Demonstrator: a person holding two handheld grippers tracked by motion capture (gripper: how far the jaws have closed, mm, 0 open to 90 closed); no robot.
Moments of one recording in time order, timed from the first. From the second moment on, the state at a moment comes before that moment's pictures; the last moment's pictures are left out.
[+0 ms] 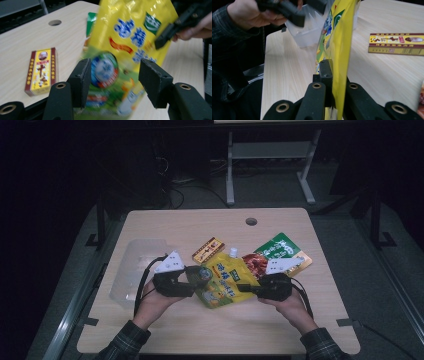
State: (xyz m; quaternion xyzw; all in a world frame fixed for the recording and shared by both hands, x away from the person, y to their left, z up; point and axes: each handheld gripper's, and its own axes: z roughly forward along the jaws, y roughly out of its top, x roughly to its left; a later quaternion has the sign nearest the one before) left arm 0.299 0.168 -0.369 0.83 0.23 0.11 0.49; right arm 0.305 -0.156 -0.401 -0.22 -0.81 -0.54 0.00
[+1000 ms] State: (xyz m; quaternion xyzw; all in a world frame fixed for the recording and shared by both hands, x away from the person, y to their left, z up) left arm 0.241 0.159 -0.430 0.86 0.21 0.09 0.45; right arm 0.332 -0.123 -0.355 -0.23 -0.81 -0.54 -0.01
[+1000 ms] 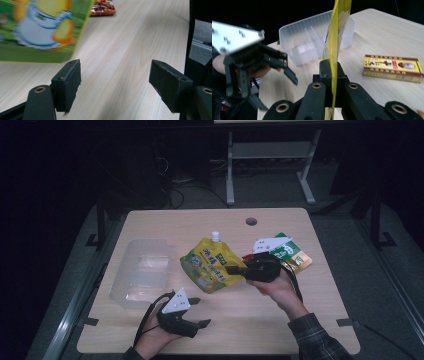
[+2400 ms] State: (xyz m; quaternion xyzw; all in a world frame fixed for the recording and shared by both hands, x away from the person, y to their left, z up) left arm 0.233 0.128 -0.454 0.88 0.18 0.09 0.43; right arm 0.360 0.030 -0.289 -0.14 -0.86 -0.49 0.03
